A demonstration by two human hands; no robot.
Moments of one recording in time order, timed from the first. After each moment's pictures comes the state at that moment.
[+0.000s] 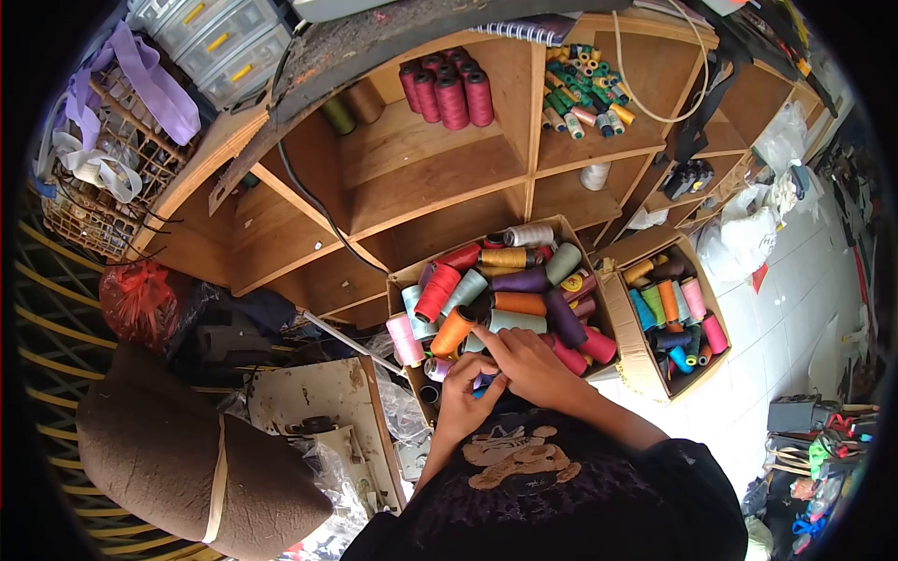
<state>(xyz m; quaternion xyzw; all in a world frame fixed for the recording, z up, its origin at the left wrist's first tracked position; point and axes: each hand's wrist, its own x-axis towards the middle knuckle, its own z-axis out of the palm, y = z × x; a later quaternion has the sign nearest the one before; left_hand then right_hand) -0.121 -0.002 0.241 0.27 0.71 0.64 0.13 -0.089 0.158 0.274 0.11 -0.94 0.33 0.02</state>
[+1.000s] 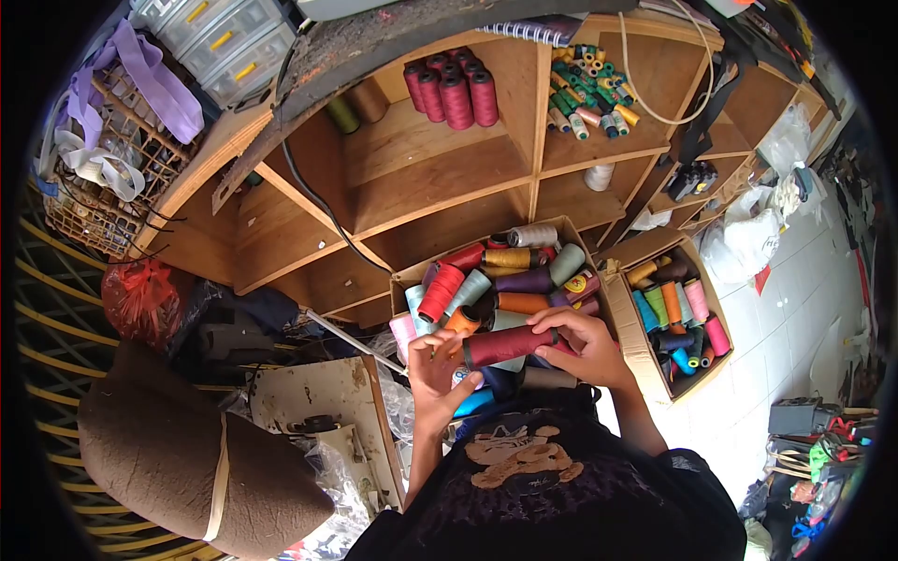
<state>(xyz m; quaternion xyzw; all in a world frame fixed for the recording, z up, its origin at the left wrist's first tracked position) -0.138 -0.015 0.265 0.16 0.52 0.83 0.14 -0.073 0.213 0.281 0.06 -0.67 0.74 0.08</state>
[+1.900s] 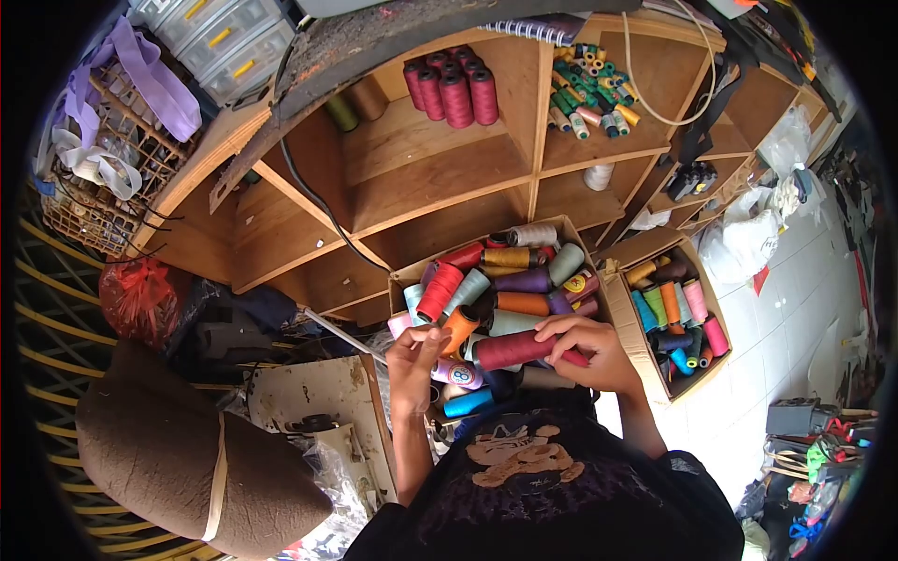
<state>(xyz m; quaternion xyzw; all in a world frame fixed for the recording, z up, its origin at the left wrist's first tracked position) -0.176 -0.031 0.253 0.02 0.58 0.80 0.17 -0.066 0.225 0.298 0.13 -0.77 0.61 0.12</state>
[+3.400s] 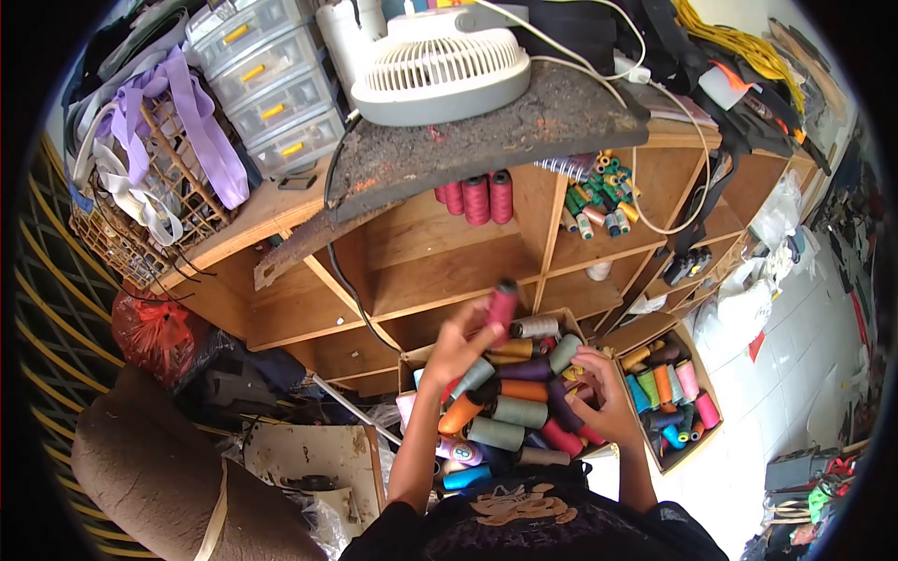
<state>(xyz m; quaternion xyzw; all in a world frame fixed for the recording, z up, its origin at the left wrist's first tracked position) -0.303 0.070 0.278 0.31 0.64 0.67 0.20 -0.083 0.253 0.296 -0.05 -0.78 0.61 0.15</state>
